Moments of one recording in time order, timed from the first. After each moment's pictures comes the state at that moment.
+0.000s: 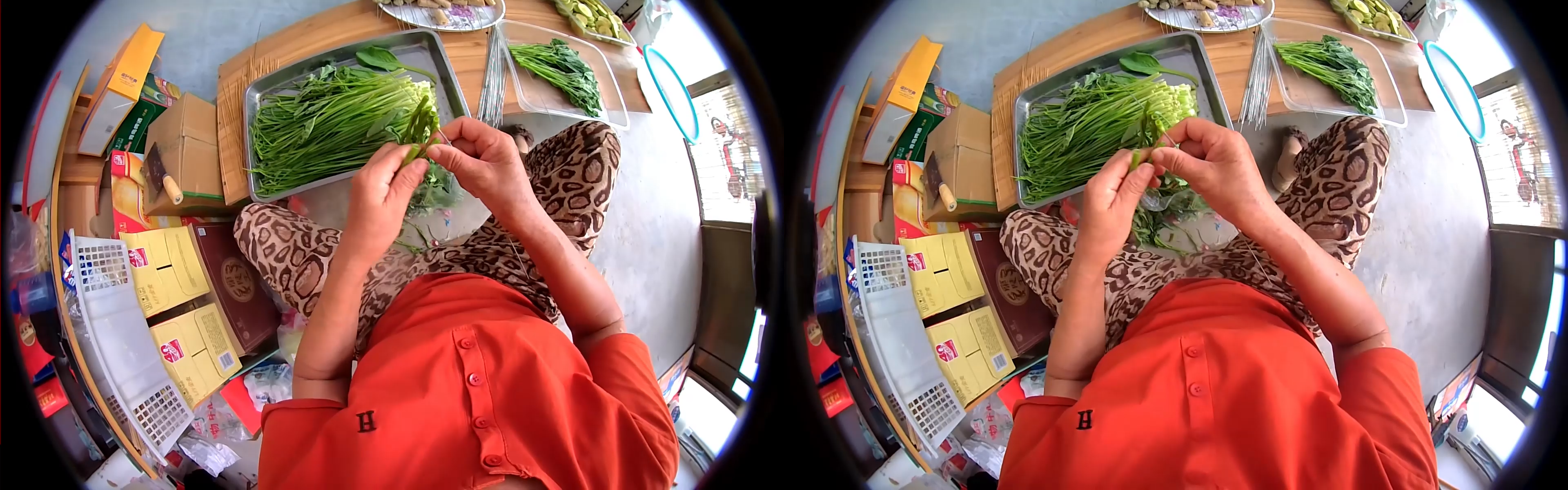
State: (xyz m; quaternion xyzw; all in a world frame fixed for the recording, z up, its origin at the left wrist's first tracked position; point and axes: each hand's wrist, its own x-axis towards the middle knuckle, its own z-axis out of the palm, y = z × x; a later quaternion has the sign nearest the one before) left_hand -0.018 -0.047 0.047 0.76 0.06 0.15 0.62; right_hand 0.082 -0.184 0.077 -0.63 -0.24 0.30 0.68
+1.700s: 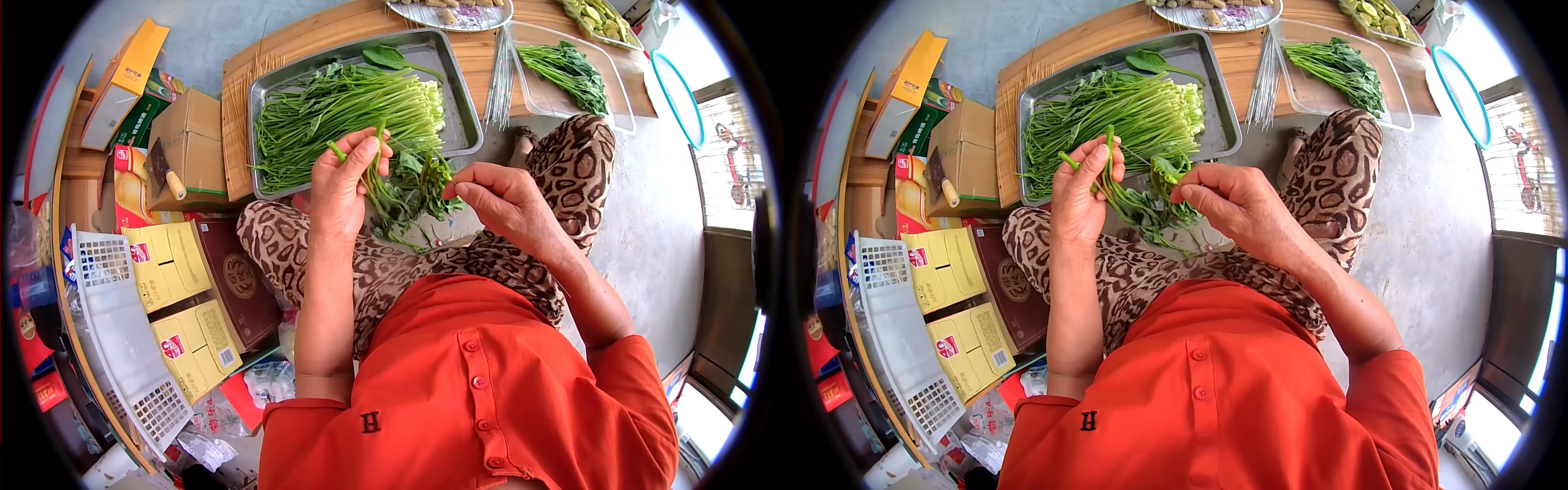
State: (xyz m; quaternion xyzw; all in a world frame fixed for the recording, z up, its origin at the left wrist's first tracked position) left_hand -0.019 -0.012 0.038 0.48 0.18 0.17 0.84; right_hand 0.066 -0.218 0.102 -0.73 -0.30 0.36 0.50
